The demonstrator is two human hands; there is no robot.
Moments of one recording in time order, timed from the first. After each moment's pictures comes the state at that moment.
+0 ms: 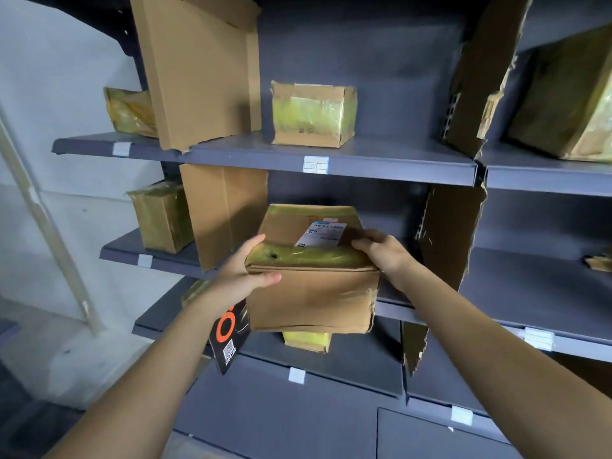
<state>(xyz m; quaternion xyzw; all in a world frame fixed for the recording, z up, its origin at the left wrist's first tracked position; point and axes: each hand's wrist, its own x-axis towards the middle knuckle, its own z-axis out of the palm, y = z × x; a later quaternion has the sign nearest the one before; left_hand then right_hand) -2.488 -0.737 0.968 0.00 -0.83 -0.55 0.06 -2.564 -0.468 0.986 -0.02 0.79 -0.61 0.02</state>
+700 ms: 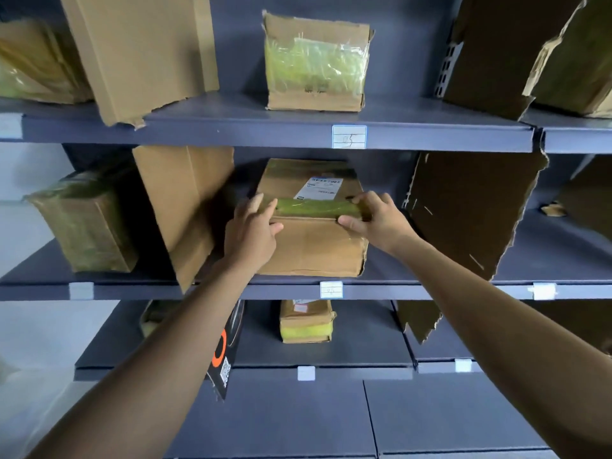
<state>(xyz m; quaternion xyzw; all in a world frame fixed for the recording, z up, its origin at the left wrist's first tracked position) -2.647 -0.770 0.955 -0.12 -0.96 -0.18 0.20 -2.617 -0.530 0.979 0.02 0.94 -0.32 -0.13</state>
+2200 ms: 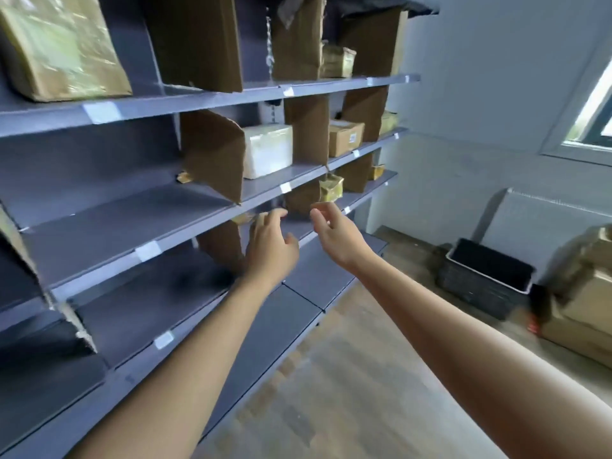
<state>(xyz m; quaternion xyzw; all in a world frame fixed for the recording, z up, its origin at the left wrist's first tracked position) -2.240 -0.208 0.954 -0.46 -0.78 -0.43 -0.01 -2.133 -0.121 0.969 0.34 0.81 -0.37 -0.30</state>
